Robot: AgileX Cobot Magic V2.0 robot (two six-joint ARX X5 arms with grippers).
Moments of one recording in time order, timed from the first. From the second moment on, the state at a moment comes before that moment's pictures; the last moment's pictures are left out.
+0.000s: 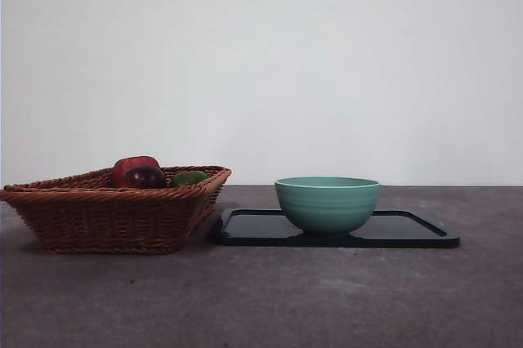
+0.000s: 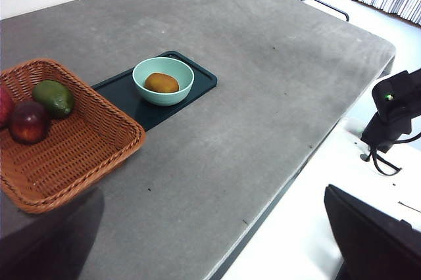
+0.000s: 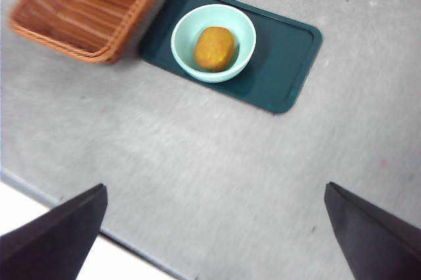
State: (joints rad) left arm -1.06 0.36 1.23 -1.26 -0.11 -0.17; right arm 0.51 0.80 1.37 -1.33 -0.03 0.17
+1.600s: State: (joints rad) left arm -1.05 0.68 1.23 -0.96 -0.20 -0.39; right arm 0.52 0.34 1.08 -1.15 -0.06 0.22
